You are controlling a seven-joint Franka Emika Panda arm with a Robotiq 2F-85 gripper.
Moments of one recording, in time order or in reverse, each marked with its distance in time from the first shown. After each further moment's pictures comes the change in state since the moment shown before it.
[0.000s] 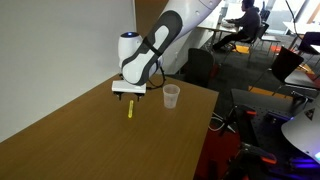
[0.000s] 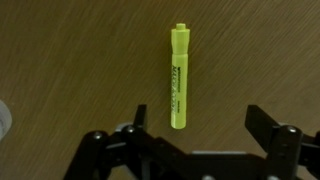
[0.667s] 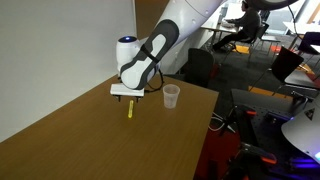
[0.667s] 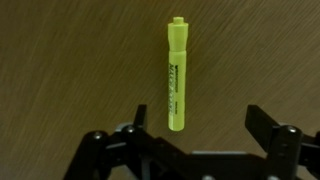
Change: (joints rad) arm 0.040 0.057 -0.043 0.057 0.004 0.002 0.030
